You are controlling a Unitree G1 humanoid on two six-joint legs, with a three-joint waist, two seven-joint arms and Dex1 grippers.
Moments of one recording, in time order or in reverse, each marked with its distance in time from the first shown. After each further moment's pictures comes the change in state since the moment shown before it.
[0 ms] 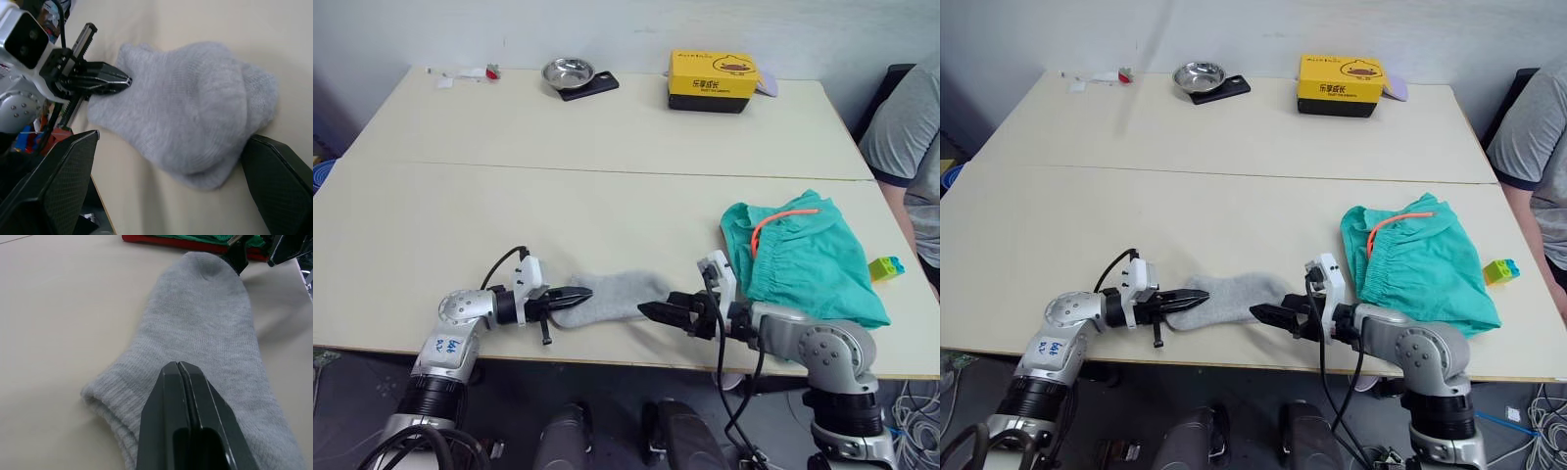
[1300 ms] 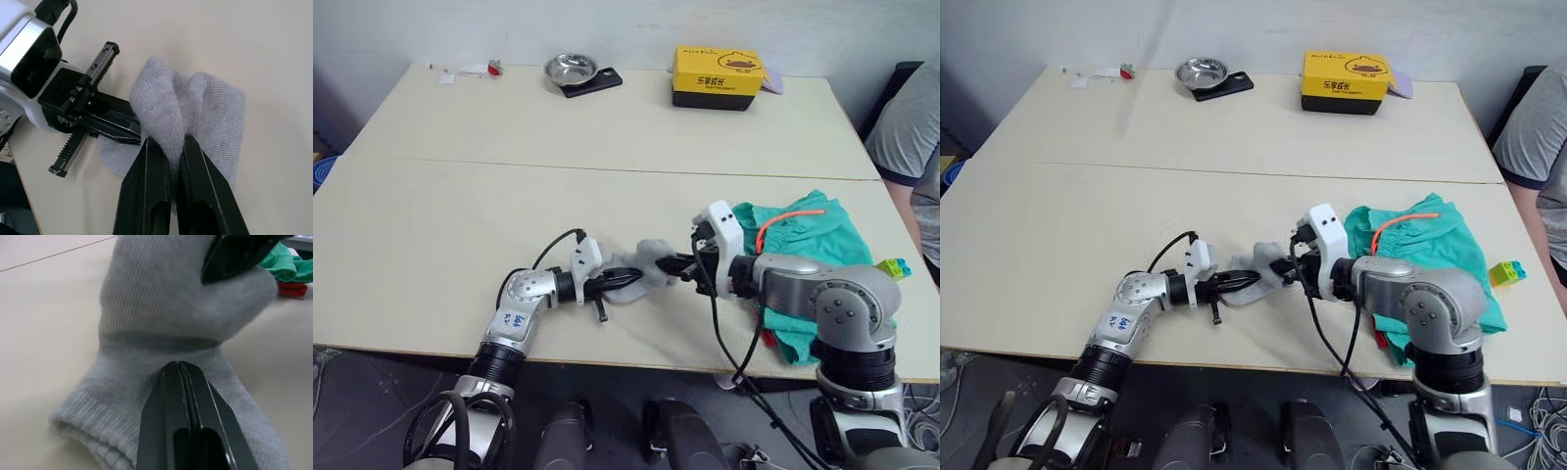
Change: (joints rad) left arm -0.204 -0.229 -0.118 0.158 0.118 -0.013 0.147; right arm -0.240 -0.071 0.050 -0.103 -0.059 0.105 -0.176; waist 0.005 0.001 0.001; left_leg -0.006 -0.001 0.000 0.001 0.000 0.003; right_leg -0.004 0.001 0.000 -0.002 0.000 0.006
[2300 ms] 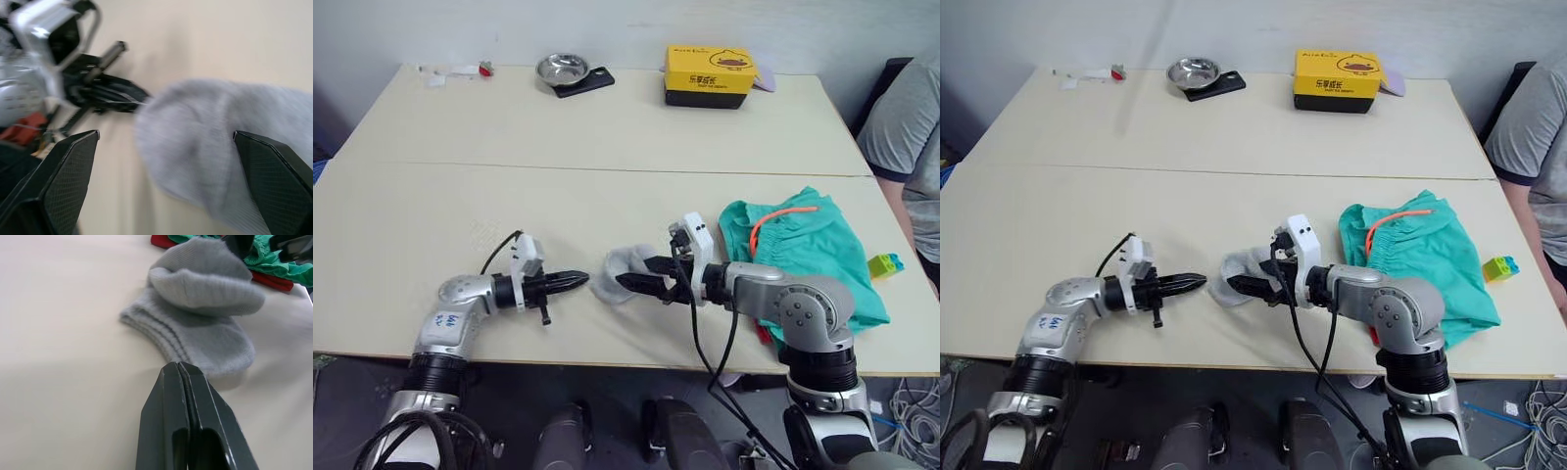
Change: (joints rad) left arm 0.075 0.236 0.184 -0.062 -0.204 0.213 -0.167; right arm 0.026 0.045 0.047 0.062 -0.030 -0.164 0.268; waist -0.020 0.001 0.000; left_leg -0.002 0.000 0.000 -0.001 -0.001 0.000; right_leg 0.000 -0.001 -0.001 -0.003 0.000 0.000
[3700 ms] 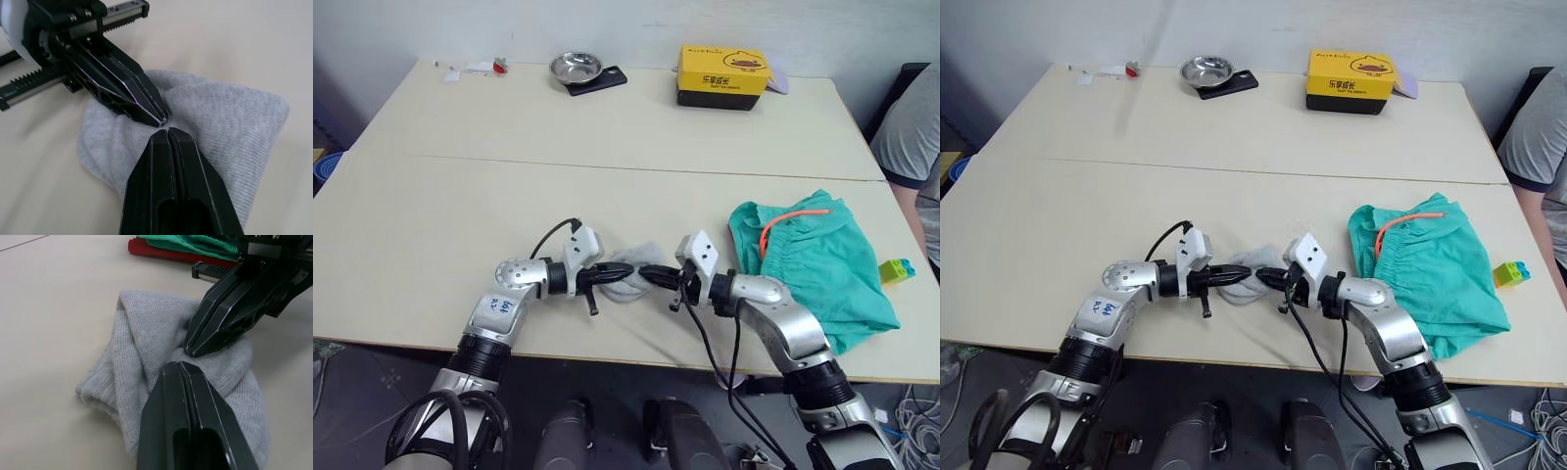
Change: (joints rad) left arm -0.096 -0.145 -0.205 -0.081 0.179 0.007 0.201; right arm 0.111 -0.064 0.213 0.338 -0.537 -0.825 0.291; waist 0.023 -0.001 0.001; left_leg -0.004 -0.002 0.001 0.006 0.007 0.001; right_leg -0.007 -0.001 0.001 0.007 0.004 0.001
